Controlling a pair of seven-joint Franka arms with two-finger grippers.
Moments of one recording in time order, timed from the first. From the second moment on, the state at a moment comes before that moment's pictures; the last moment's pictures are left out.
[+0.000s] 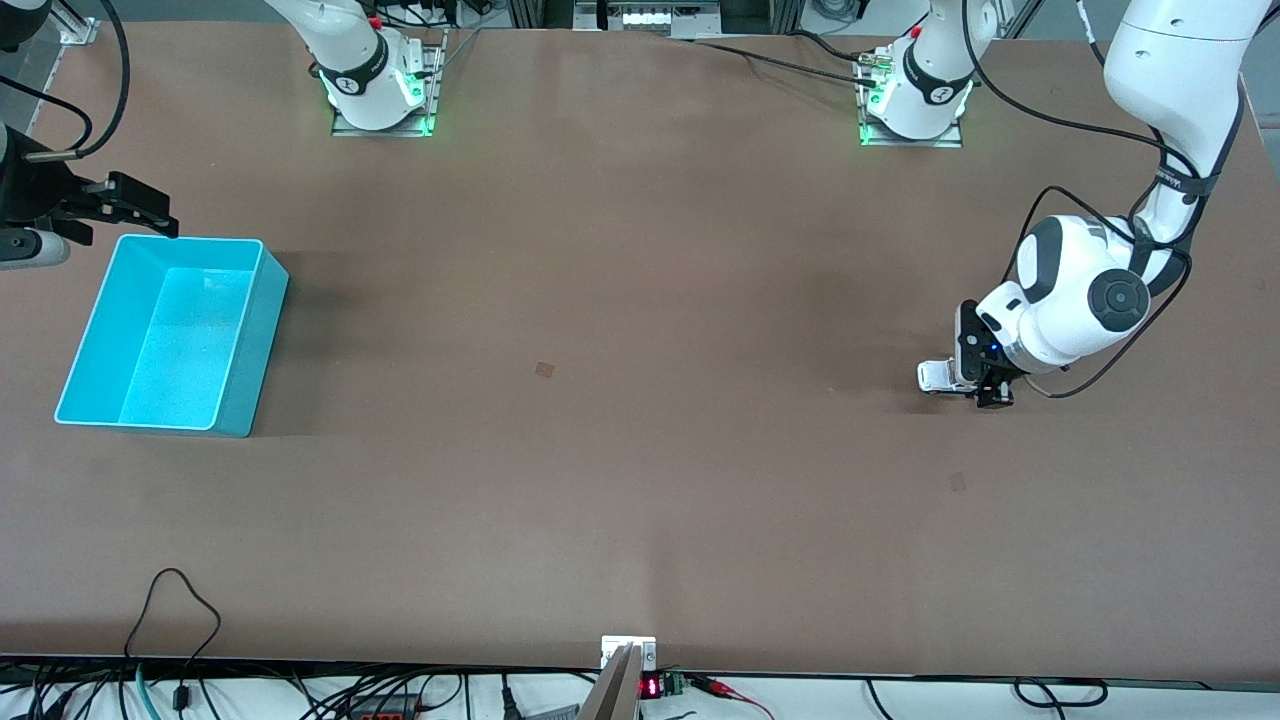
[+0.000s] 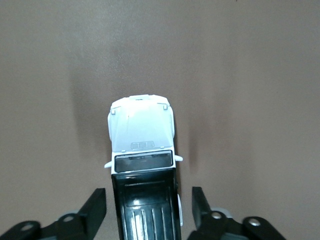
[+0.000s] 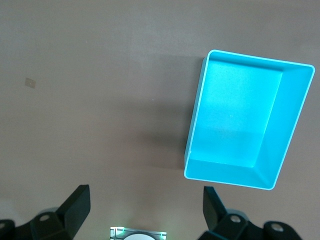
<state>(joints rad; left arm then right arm) 0.21 0.43 -0.16 -2.16 0.11 2.53 1.62 -0.04 0.02 0.01 -1.62 -0.01 1.52 -0.13</state>
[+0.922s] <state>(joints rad) 0.22 0.43 -0.16 -2.16 0.11 2.55 1.62 -0.04 0.02 0.01 -1.62 -0.01 1.52 -0.13</state>
